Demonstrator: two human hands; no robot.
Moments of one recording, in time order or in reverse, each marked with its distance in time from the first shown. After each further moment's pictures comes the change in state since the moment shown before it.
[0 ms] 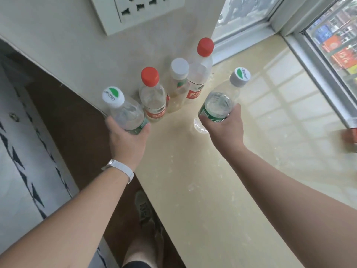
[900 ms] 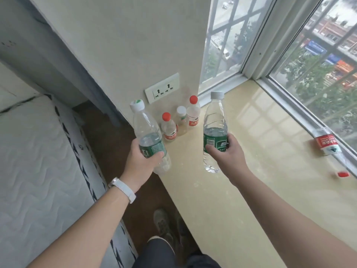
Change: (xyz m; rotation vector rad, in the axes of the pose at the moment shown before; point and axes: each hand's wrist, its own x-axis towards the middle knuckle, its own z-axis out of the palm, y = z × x) left_hand -0.095 0.145 -0.154 -0.079 -0.348 0.018; right_hand -0.143 -0.092 -0.127 0.282 -0.186 -0.030
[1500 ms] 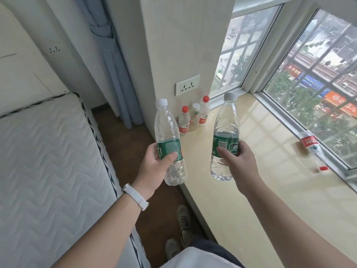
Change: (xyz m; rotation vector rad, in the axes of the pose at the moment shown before) left_hand -0.159 -0.008 -0.075 -0.361 -0.107 0.032; right_hand -0.183 -0.031 0.012 0.158 0.026 -0.064
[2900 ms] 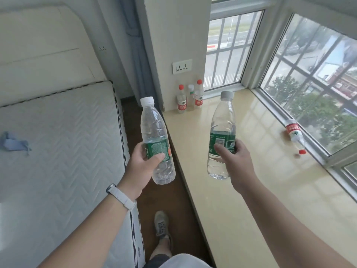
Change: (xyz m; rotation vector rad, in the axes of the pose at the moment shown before) left_hand -0.315 -0.038 0.129 0.016 0.243 0.095; right_hand -0.198 0.054 -0.211 0.068 -0.202 -0.073
